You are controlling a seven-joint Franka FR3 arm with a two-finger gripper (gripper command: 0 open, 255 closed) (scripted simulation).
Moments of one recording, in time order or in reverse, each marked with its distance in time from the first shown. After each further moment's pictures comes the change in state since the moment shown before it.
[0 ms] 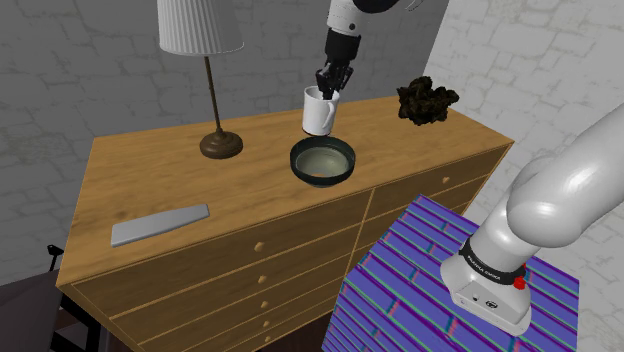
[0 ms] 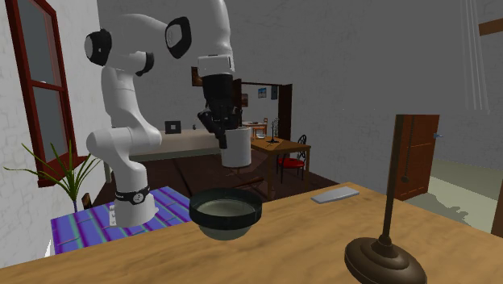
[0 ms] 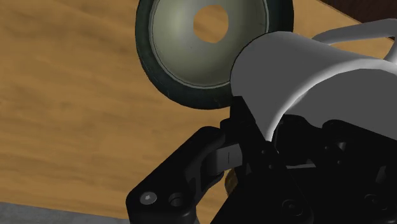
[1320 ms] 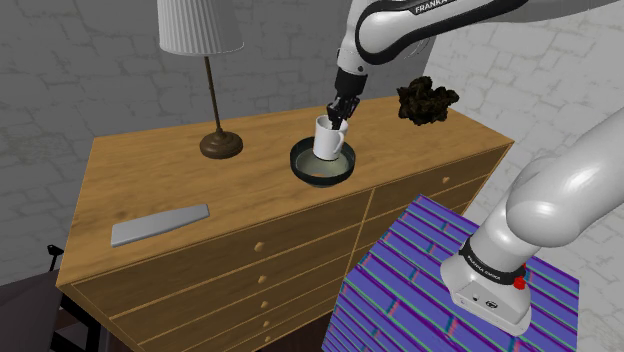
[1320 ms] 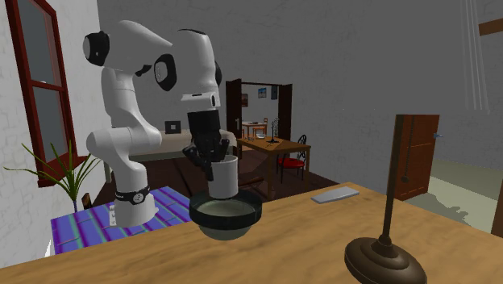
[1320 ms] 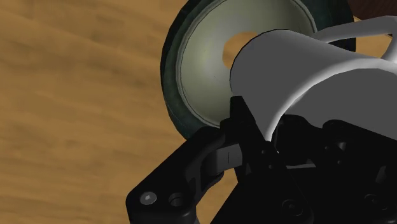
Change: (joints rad) arm -0.016 -0.026 -0.032 -0.239 0.011 0.207 -0.074
